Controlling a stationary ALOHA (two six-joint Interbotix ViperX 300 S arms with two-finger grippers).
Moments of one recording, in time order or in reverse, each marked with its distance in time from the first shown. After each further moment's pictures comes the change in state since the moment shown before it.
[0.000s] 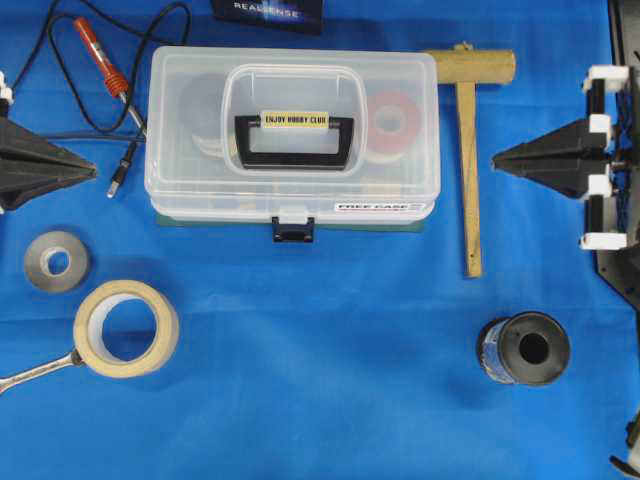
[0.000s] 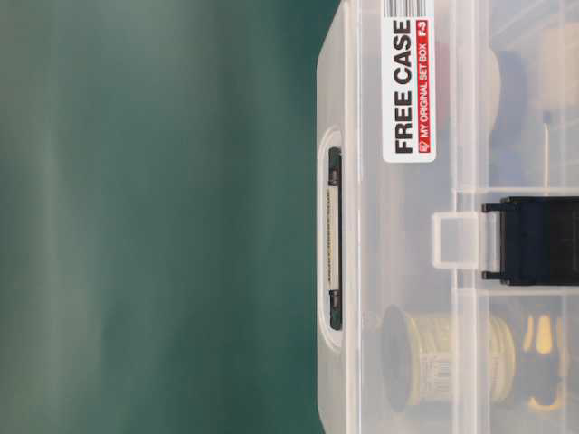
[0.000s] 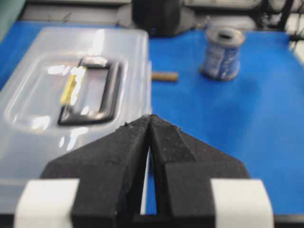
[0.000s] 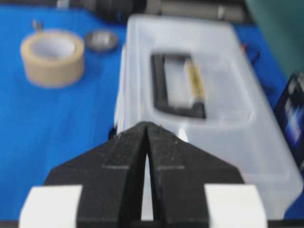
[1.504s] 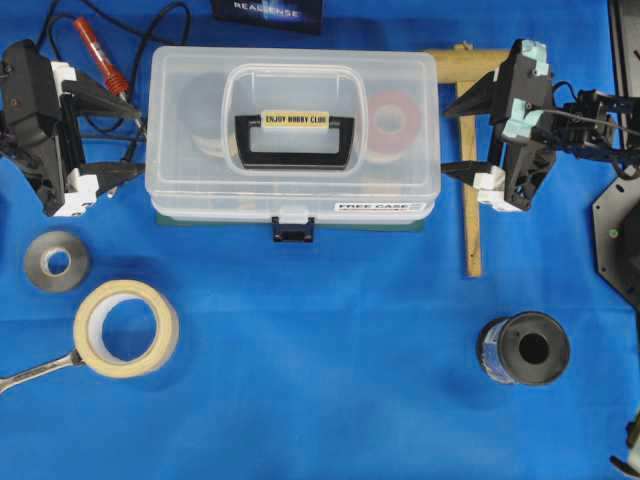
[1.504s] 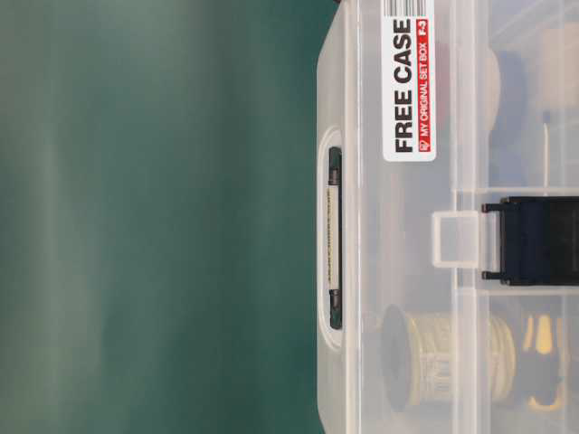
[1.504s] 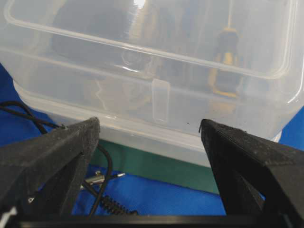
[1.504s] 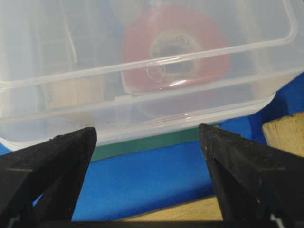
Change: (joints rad) left arm 0.242 0.454 0.020 0.002 -0.083 0.049; right arm -0.206 0.499 -0.074 -0.023 0.020 0.023
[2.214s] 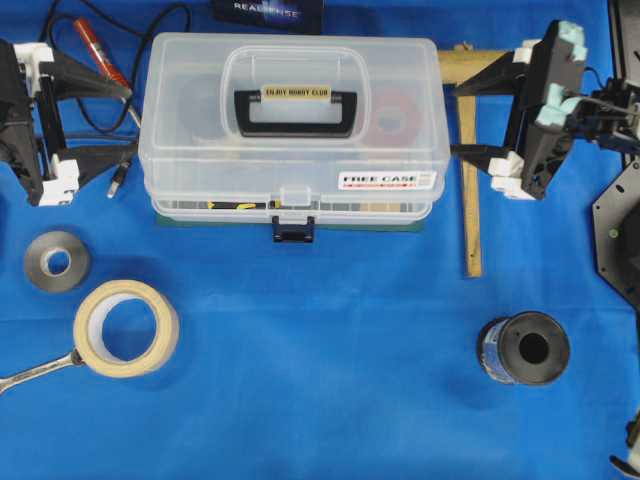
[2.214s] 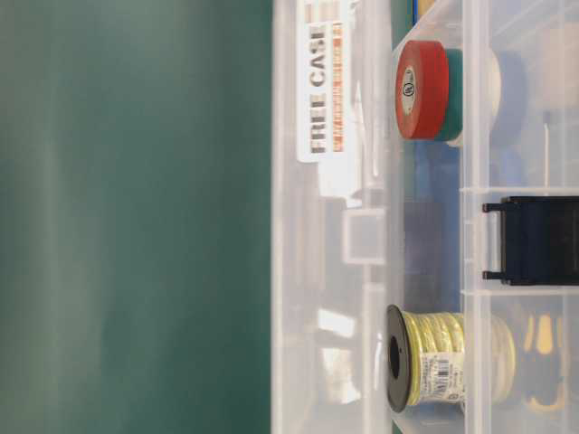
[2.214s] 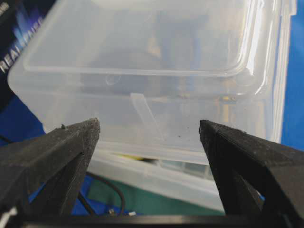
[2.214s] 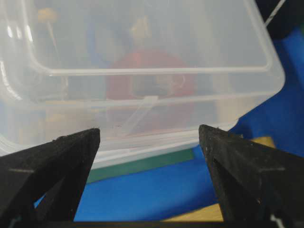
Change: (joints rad) left arm 0.018 -0.140 0.000 0.000 -0.040 0.005; right arm -0.014 -0.137 -0.008 -0.012 0.002 -0.005
